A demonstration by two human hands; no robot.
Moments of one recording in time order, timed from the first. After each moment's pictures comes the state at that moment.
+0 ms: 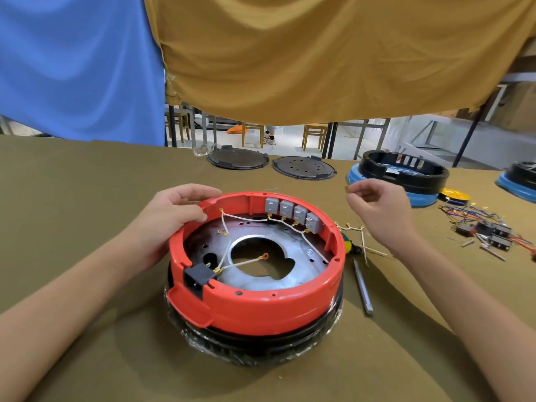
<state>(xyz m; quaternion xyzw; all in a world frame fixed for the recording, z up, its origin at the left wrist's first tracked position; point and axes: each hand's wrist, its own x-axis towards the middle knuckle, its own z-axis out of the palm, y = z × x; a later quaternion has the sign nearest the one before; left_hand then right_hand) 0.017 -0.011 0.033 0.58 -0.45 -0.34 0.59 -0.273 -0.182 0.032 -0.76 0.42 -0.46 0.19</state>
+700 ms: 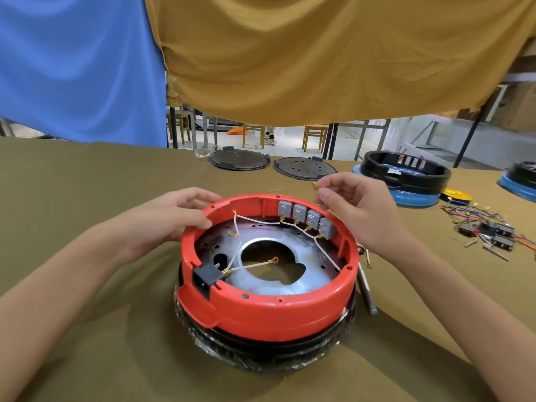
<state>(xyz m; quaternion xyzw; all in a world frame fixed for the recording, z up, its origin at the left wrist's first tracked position) 0.030 -0.005 0.049 0.64 -0.52 -0.38 0.43 -0.250 -0.129 0.056 -0.81 0.26 -0.44 0.30</state>
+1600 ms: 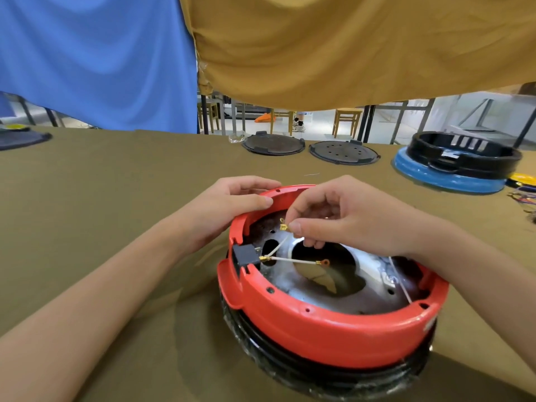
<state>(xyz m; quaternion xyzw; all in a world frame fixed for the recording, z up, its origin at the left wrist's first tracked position) 0.015 -0.010 0.035 0.56 -0.53 -0.38 0.50 -0.194 -0.081 0.069 -0.89 0.15 -0.16 0.39</state>
